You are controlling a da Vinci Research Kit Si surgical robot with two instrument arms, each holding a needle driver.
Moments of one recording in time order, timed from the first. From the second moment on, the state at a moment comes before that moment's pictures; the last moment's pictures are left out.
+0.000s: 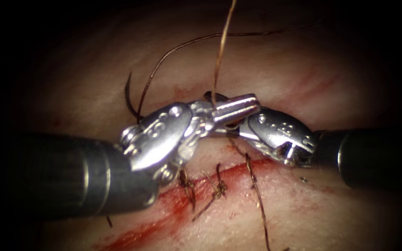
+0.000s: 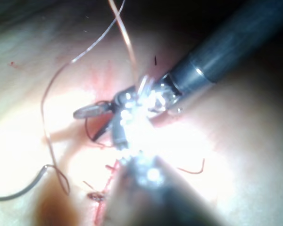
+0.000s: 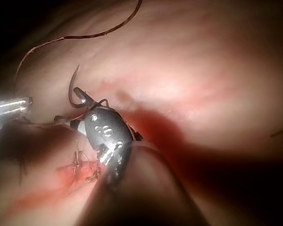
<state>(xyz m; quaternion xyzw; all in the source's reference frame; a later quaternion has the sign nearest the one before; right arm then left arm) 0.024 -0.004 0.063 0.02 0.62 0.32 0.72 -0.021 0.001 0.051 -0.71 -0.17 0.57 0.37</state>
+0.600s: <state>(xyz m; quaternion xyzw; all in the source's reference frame) 0.020 -0.003 0.063 0.06 0.66 0.27 0.70 -0.019 -0.003 0.055 -0.71 -0.17 0.57 0.39</state>
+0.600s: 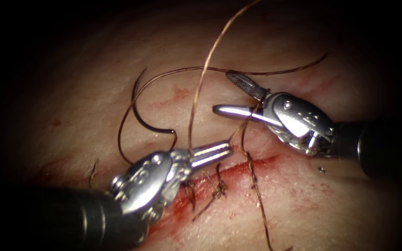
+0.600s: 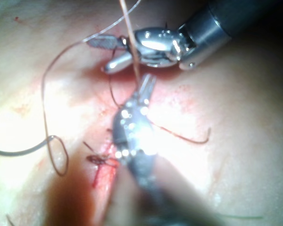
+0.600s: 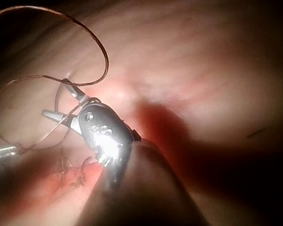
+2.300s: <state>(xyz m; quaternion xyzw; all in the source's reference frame) 0.019 -0.013 0.065 0.37 0.57 -0.37 0.63 -0.023 -0.007 0.066 -0.67 -0.24 0.58 0.39</state>
